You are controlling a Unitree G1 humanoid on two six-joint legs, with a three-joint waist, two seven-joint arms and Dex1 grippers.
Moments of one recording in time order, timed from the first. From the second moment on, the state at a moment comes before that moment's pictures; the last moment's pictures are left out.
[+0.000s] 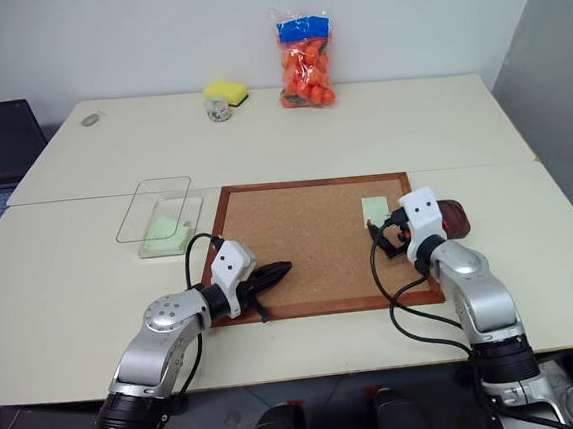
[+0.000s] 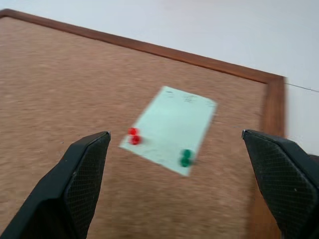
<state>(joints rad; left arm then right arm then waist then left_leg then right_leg) -0.24 0.43 -0.12 -0.01 -0.17 0.28 -0.77 -0.35 -0.31 -0.01 -0.08 0.18 0.54 0.31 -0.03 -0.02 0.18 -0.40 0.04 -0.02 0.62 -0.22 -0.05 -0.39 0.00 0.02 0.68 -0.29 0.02</state>
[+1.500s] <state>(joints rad) -0.23 0.43 -0.12 -0.02 -0.18 0.28 -0.77 -0.33 -0.25 -0.02 0.00 0.18 0.49 0.28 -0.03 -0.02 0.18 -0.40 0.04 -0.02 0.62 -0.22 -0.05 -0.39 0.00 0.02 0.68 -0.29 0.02</state>
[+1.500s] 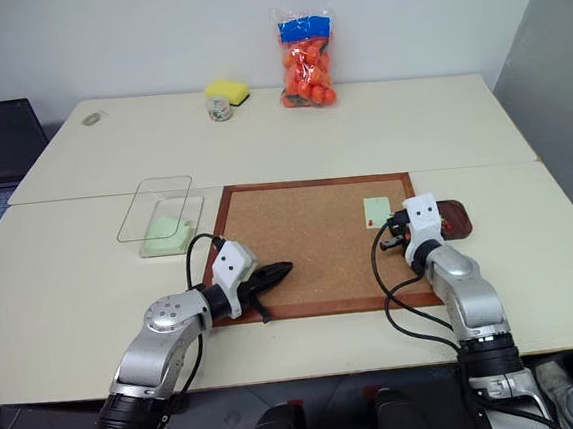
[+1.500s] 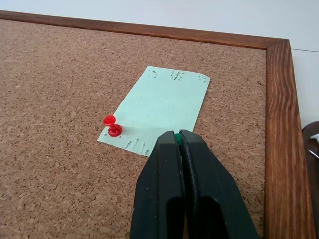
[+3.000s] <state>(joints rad) -0.23 0.43 -0.13 -0.02 -0.17 0.28 -0.77 -0.26 -0.32 -0.23 -0.11 0.22 0.58 0.17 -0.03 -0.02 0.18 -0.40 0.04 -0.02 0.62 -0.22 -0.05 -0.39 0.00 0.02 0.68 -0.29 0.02</state>
